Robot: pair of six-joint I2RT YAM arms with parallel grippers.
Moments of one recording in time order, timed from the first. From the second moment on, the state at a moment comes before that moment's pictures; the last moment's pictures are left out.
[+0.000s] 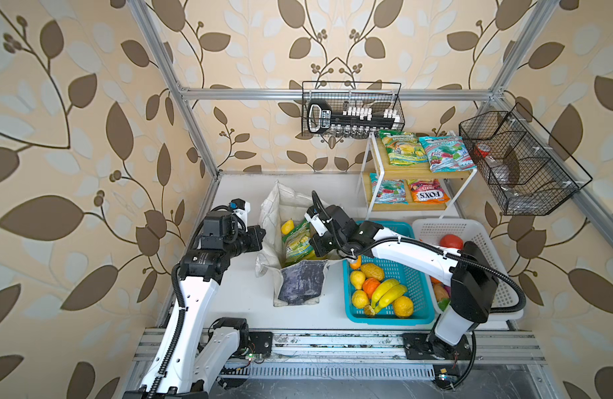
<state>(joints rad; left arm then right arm) -0.02 0.86 0.95 -0.77 0.37 -0.29 0.88 1.73 1.35 -0.43 -0.04 0.28</state>
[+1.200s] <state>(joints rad) -0.02 0.86 0.95 -0.77 0.36 -0.28 0.16 1.14 1.34 -0.47 -0.19 0.30</state>
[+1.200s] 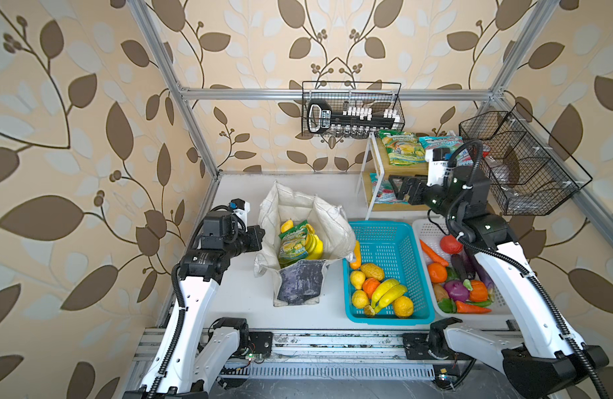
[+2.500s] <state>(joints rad) -0.02 0.88 0.95 -0.77 0.37 -0.28 0.02 1.49 1.73 -0.57 -0.18 0.33</state>
